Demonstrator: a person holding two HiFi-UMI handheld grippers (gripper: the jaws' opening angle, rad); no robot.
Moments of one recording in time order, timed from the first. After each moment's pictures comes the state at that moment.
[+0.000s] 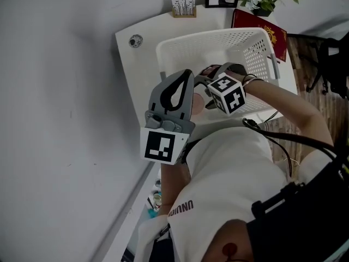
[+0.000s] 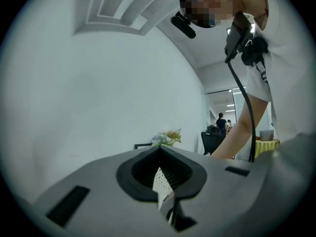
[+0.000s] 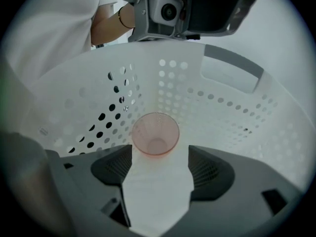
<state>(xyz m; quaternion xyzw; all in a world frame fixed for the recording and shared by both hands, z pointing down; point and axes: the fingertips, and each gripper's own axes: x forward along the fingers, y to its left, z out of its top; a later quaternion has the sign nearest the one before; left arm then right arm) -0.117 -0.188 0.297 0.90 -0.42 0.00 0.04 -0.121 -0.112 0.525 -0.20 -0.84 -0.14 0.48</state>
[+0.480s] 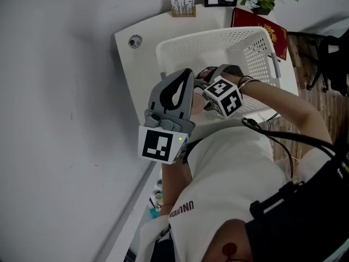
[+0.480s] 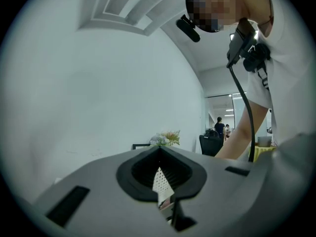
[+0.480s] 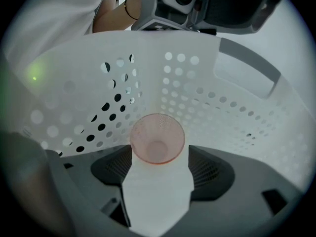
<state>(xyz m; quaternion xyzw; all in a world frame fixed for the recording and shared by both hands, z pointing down) -0.117 -0.192 0.297 0.91 -0.41 -0.01 0.06 -0.133 -0.106 0.534 -0.22 -0.83 -0.17 0.48</state>
